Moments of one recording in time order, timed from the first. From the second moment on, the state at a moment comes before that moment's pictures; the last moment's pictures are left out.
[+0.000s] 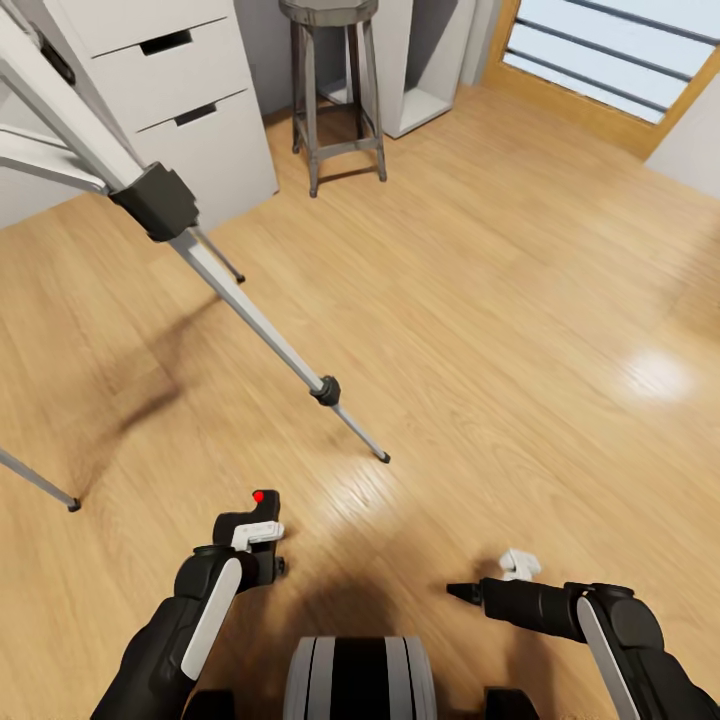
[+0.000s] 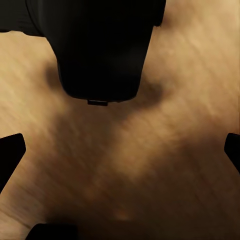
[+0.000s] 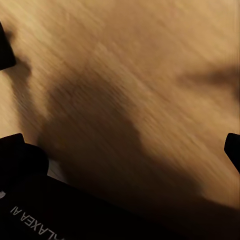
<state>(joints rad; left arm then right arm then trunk) -0.38 -0.05 -0.09 -1.30 0.33 0.96 0.34 -0.23 -0.12 -0.14 -1.41 -0.15 1.04 0.65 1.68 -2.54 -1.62</state>
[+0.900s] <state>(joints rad) -0.38 -0.05 -0.09 -1.30 0.32 0.96 0.35 -0.23 -0.13 -0.15 -1.41 -0.16 1.04 0.63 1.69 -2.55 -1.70</state>
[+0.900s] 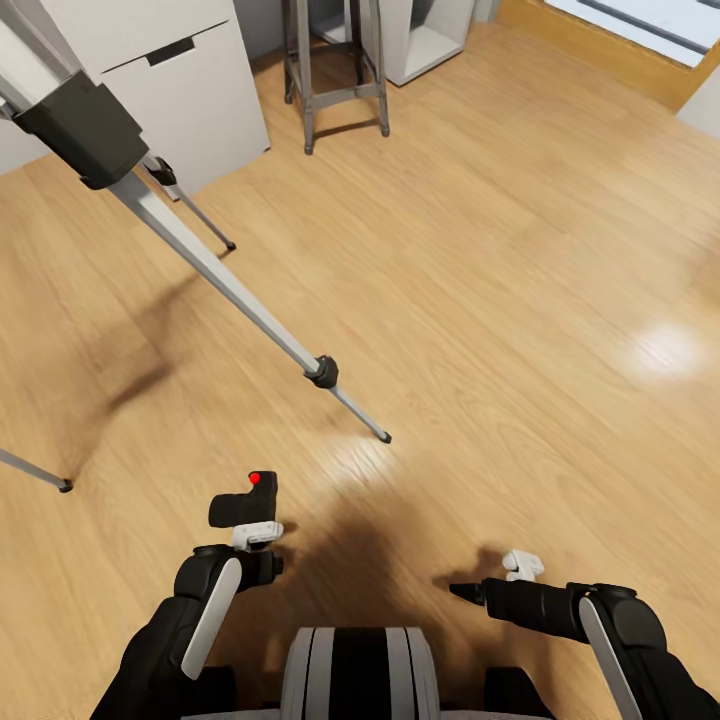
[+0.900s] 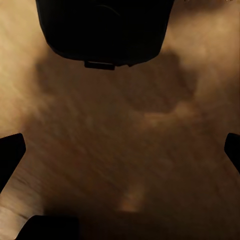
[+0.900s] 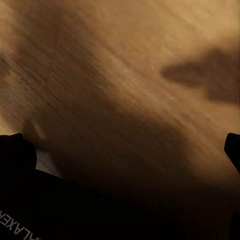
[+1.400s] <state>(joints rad) -0.38 -0.05 -0.09 -1.30 0.32 0.96 0.35 -0.23 -0.12 -0.15 -1.41 -0.16 1.04 0.63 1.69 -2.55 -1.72</state>
